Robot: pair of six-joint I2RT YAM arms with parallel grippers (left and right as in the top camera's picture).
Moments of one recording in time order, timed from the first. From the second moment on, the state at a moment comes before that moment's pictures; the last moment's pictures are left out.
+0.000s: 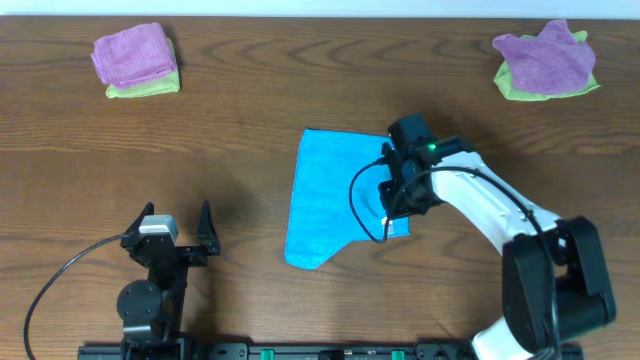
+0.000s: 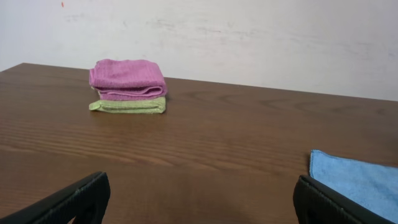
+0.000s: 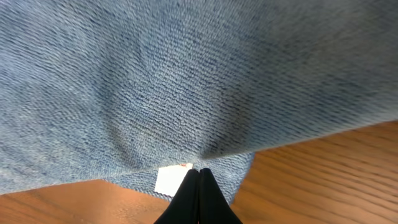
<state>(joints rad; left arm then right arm) 0.05 0.01 0.04 -0.13 0.07 -0.09 0.36 1.76 1.09 -0.85 -0.11 0.09</state>
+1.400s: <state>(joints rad) 0.05 0.01 0.04 -0.13 0.07 -0.09 0.36 1.83 1.09 -0.82 -0.12 0.06</state>
